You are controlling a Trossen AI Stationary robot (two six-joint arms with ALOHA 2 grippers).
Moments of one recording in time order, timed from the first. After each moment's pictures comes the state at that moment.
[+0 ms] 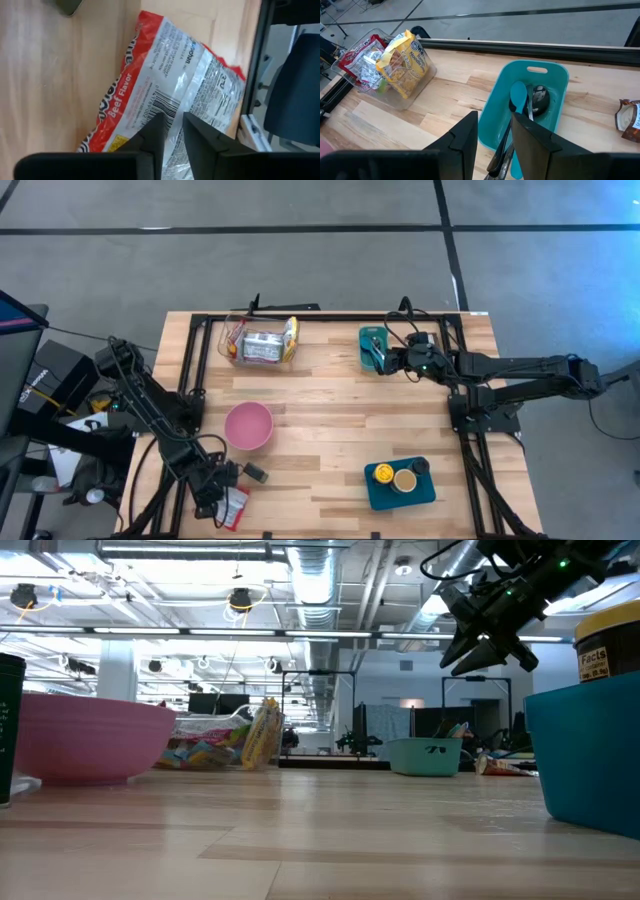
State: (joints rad) left arm -0.96 1.39 0.69 -0.43 0.05 -1.08; right arm -0.16 0.97 0.62 -0.31 0.58 0.84
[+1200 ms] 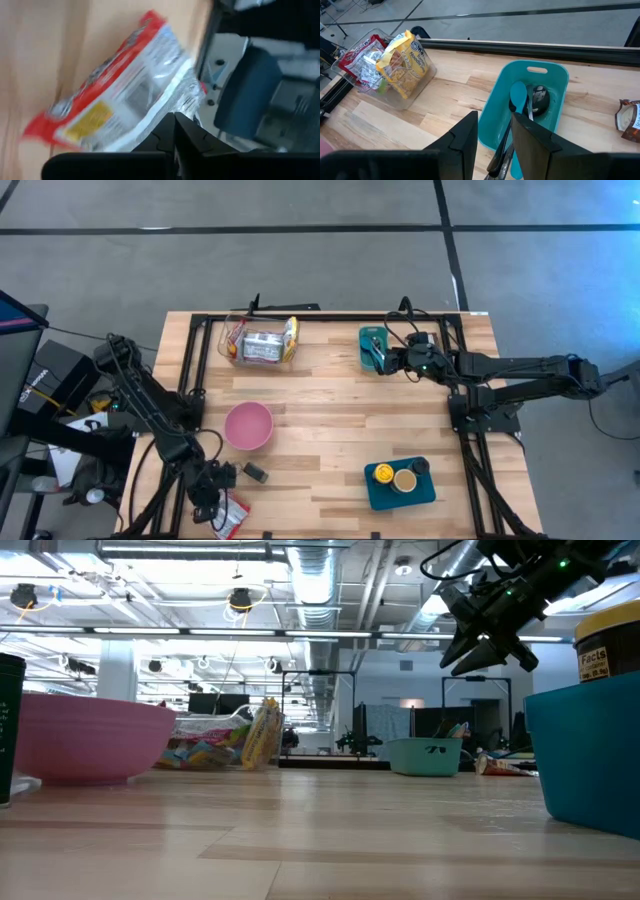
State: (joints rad) left arm -0.96 1.34 0.69 -0.33 0.15 -1.25; right arm -0.16 0.97 0.62 -0.31 0.58 0.84
